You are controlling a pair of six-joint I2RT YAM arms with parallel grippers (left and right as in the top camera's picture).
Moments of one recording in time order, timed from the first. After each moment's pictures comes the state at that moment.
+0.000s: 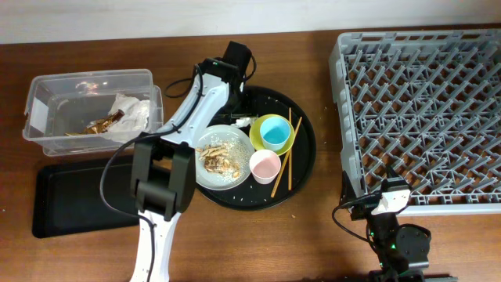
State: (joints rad) left arm -0.41 2.35 2.04 -1.03 0.05 -0.36; right arm 0.04 0.02 0.01 -0.07 -0.06 0.03
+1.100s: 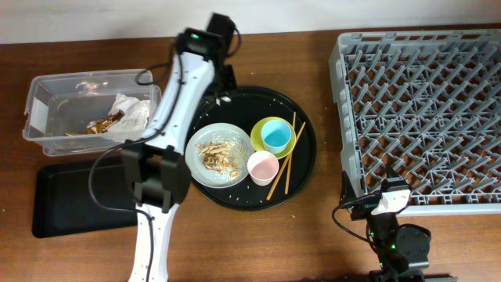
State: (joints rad) left arm -0.34 2.42 2.46 -1.41 -0.06 -0.52; right arm 0.04 0.02 0.01 -0.07 -0.06 0.03
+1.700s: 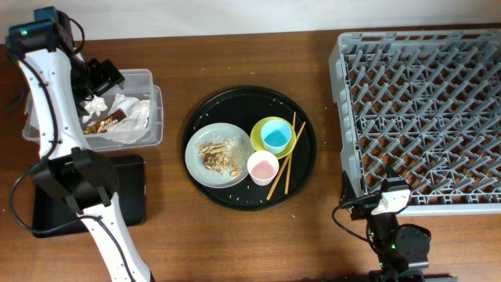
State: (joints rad) left arm 0.25 2.42 2.65 -1.69 0.10 -0.39; right arm 0.04 0.02 0.01 -0.07 -0.06 0.03
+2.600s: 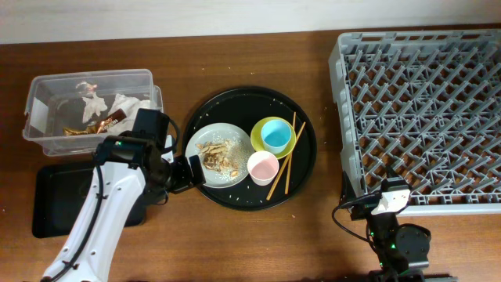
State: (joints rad) left arm -0.16 1.42 1.12 -1.17 0.20 -0.45; right arm 0.04 0.03 0.01 -0.07 -0.06 0.03
